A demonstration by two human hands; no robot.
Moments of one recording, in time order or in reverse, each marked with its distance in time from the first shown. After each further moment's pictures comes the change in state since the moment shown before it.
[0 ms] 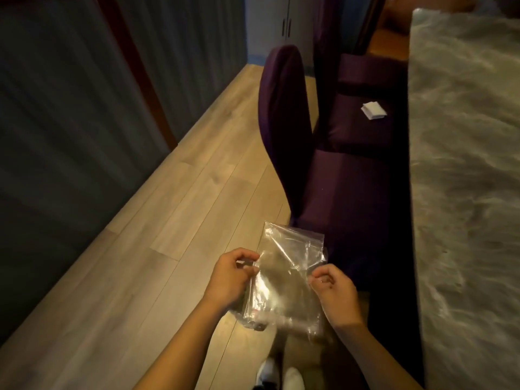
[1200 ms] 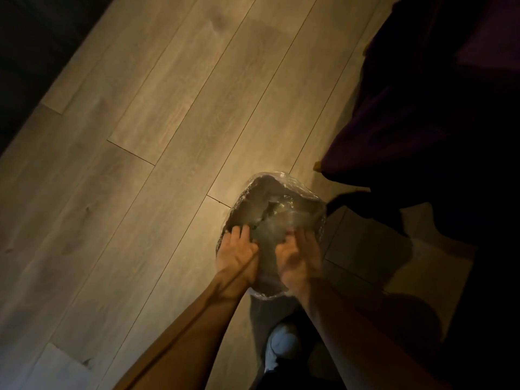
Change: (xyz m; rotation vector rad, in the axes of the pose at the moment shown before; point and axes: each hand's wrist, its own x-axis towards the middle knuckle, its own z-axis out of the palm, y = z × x) left_hand 0.263 -0.411 0.090 1.270 -0.223 -0.186; right_hand 0.235 0.395 0.238 -1.301 -0.642 -0.303
